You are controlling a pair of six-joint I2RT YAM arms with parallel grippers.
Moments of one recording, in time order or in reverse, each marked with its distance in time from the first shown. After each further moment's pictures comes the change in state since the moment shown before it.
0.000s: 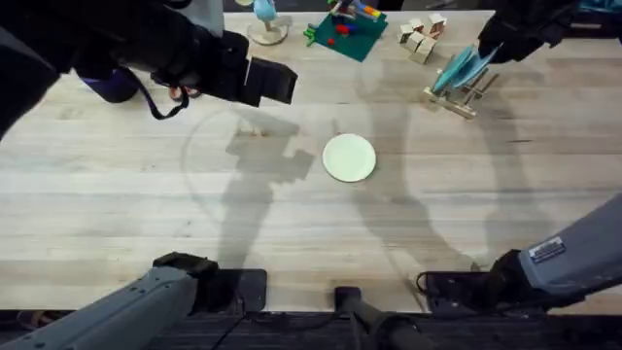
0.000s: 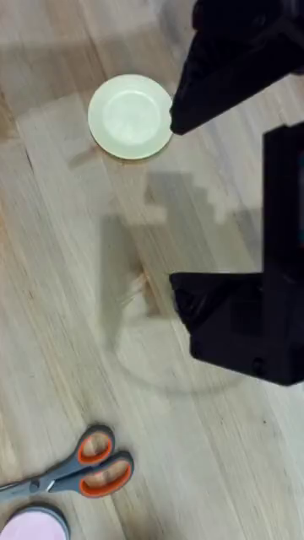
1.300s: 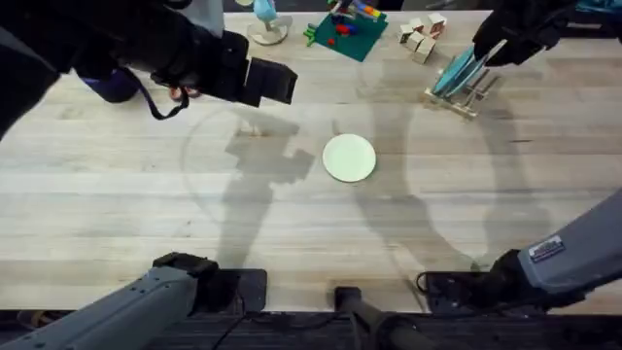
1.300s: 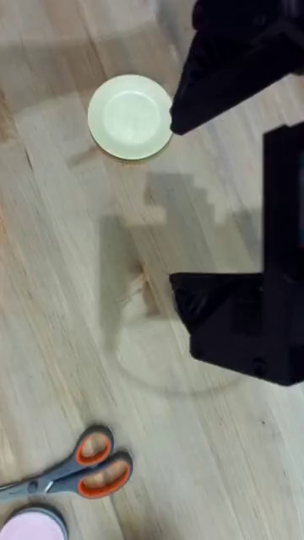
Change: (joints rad) left arm 0.000 0.000 0.000 -0.002 0.000 -0.003; right arm 0.000 0.019 0.000 0.001 0.000 0.000
